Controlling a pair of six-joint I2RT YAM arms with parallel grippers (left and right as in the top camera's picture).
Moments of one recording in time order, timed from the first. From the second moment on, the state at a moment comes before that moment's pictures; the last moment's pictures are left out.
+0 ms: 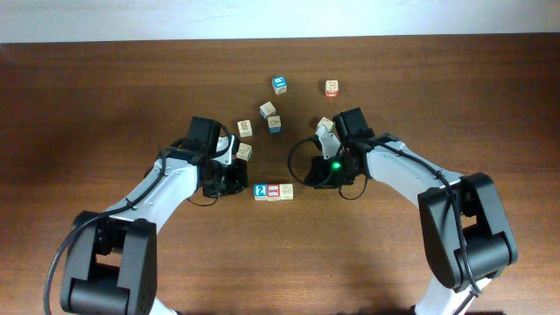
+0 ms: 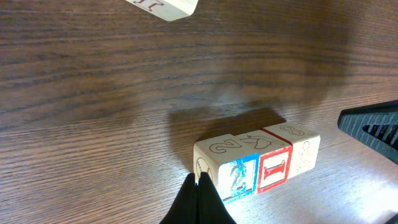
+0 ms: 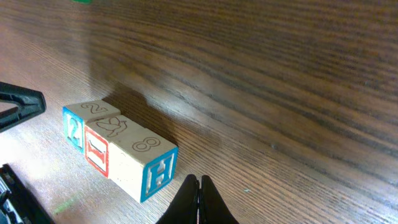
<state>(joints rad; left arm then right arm) -0.22 1.74 1.00 -0.56 0.42 -0.32 0.32 1.90 1.12 -0.50 -0.57 0.21</state>
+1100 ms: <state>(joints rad) -0.34 1.74 1.00 -0.56 0.25 -0.42 0.32 1.91 1.11 -0.52 -0.53 0.28</state>
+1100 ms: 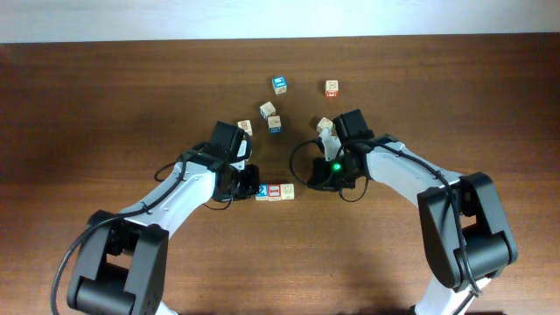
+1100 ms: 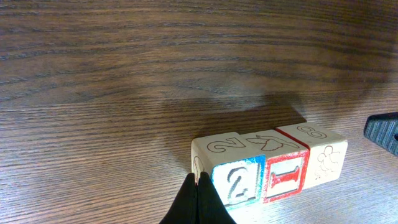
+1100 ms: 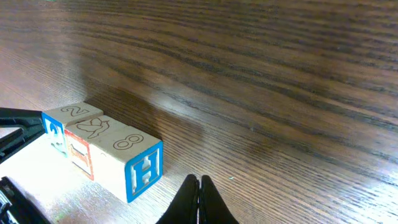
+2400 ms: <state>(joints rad) -0.34 1.74 1.00 -0.57 0.25 -0.44 0.34 1.91 1.03 -0.42 -0.69 0.33</state>
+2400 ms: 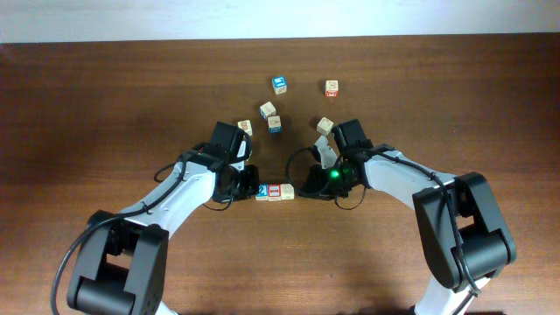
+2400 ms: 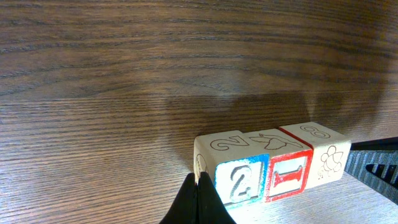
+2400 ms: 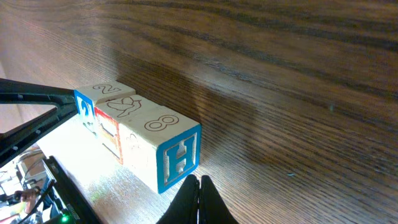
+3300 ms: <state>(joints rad) -0.34 1.74 1.00 -0.57 0.24 -0.44 0.37 1.91 0.99 -0.30 -0.69 0.47</state>
